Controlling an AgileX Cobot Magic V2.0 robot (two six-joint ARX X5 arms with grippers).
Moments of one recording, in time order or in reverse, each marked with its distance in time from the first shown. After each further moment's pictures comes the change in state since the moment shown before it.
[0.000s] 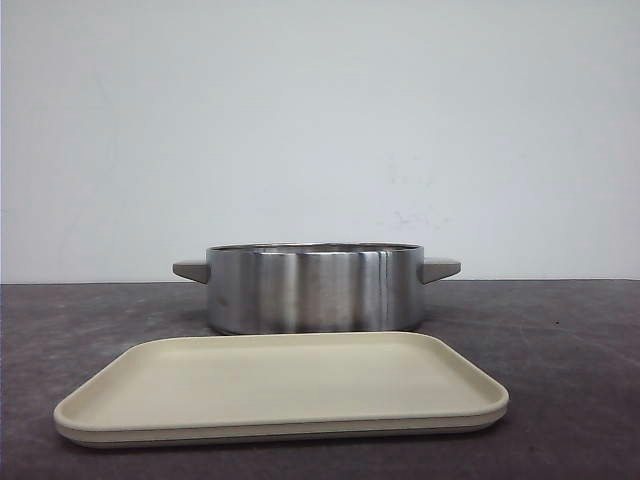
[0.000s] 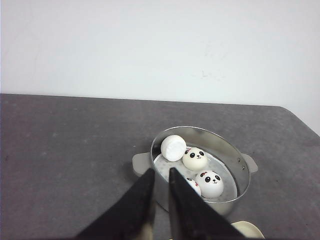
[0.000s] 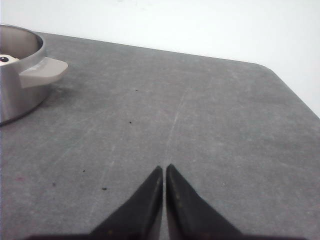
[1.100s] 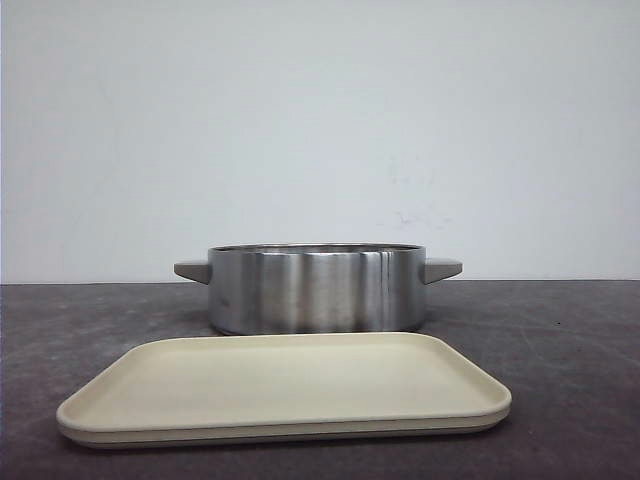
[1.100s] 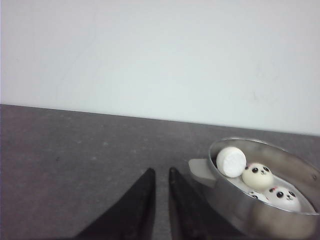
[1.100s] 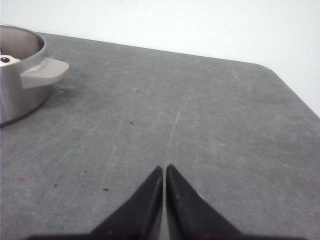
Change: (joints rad) left arm 0.332 -0.538 -0.758 0.452 0.141 0.077; right arm 0.000 0.000 0.000 0.000 0.000 0.000
